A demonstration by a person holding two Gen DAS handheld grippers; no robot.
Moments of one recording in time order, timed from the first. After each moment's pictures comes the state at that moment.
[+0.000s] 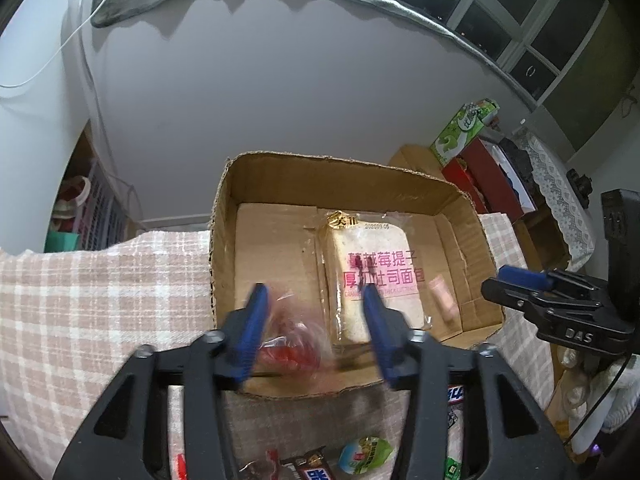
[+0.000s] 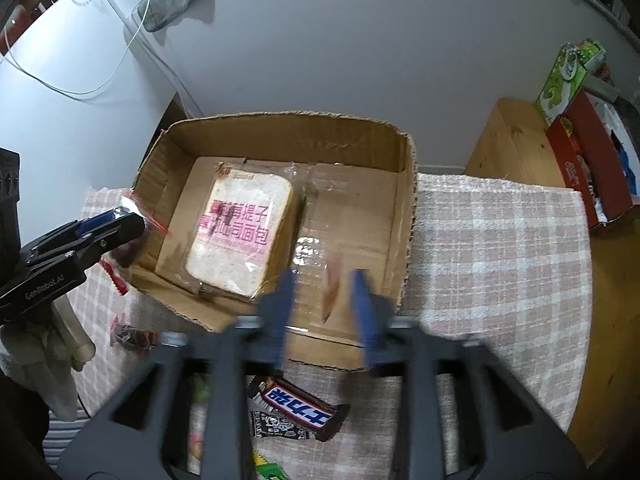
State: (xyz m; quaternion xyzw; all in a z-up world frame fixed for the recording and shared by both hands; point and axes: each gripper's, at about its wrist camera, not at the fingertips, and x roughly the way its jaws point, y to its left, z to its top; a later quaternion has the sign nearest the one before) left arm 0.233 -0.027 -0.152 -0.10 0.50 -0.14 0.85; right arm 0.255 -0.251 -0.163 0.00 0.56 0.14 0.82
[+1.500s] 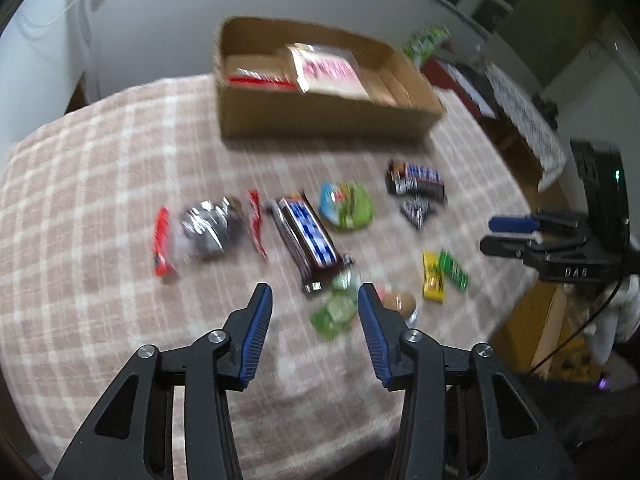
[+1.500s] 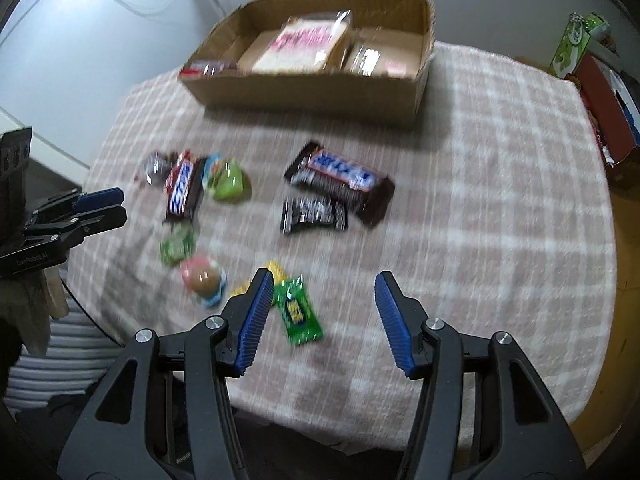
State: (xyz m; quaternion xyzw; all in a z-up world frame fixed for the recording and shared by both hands) left arm 0.055 -0.018 -0.179 -0.05 0.55 -0.20 0.81; right arm 0.077 -0.262 -0.198 -0.03 0.60 0.20 0.78
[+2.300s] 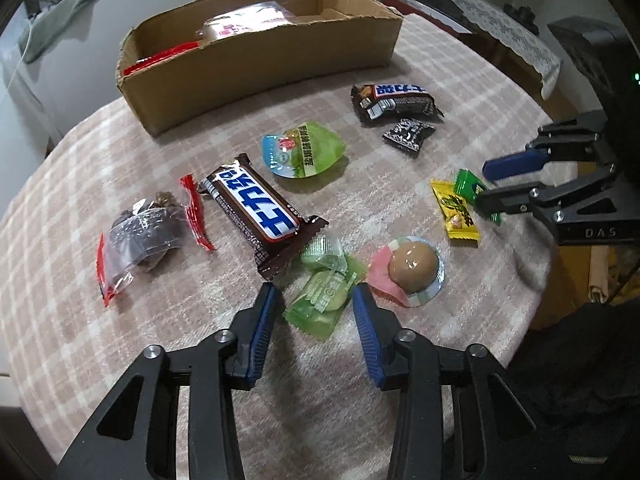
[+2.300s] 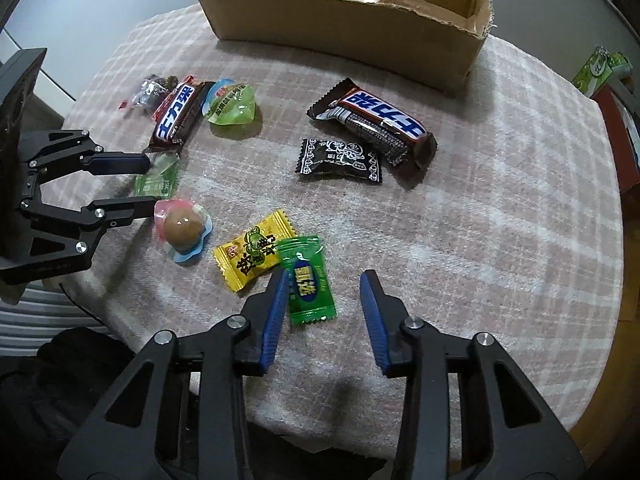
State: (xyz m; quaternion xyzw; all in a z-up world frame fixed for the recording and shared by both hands) left arm 0.045 -0.067 -0.217 0.10 0.54 -0.23 0.80; right arm 0.062 -0.225 -0.238 -0.12 0.60 0.20 0.76
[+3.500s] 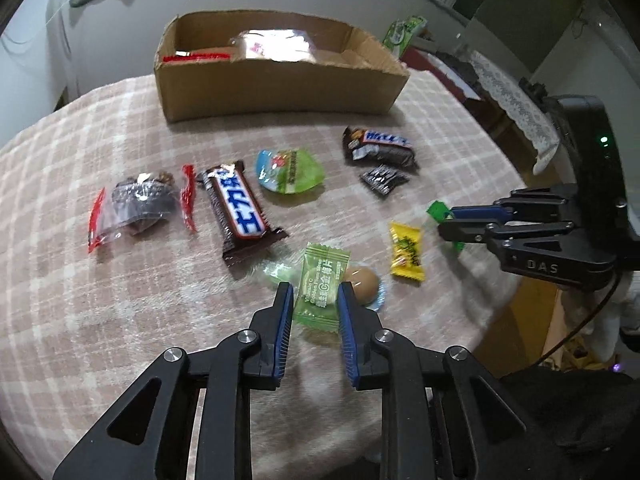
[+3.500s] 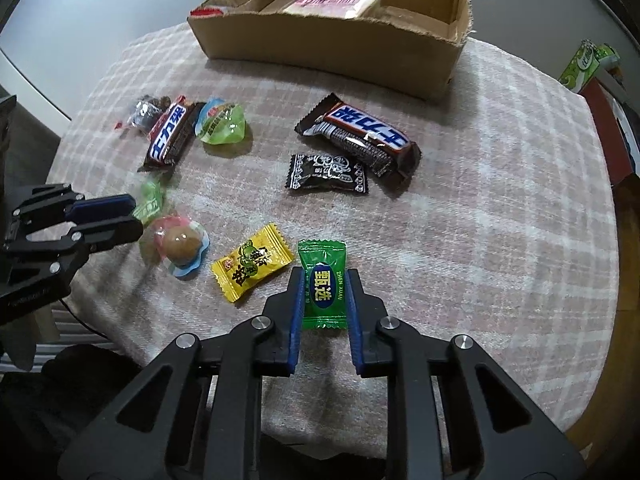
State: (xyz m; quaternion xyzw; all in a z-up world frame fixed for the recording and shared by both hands) left arm 0.024 -0.058 -0.191 -0.04 0.53 -0.22 0.82; right arm 0.061 -0.236 -0.224 -0.09 0.58 0.19 0.78
